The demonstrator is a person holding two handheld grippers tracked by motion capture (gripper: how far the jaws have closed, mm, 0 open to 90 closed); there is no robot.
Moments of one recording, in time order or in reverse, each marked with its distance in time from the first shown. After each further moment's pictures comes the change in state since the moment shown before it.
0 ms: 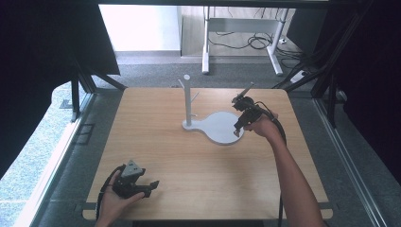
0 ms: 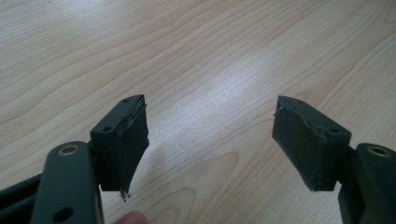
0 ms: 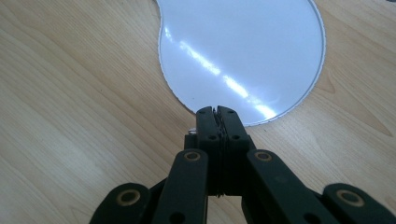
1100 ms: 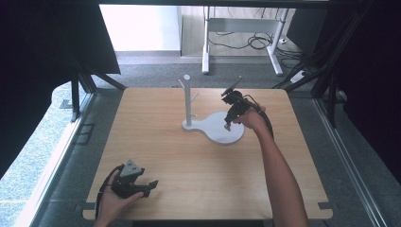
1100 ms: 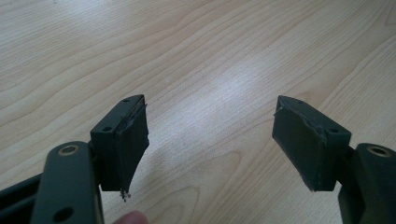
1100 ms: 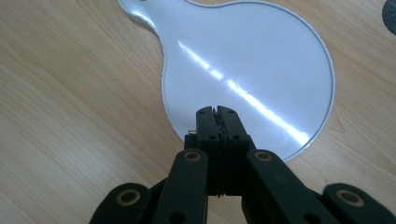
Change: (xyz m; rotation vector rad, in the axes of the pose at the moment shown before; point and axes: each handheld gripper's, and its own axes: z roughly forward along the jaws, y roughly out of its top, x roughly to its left) left arm 0.002 0.000 -0.002 -0.005 0.001 -0.003; right arm 0.004 0.040 0.019 0.010 0.002 0.004
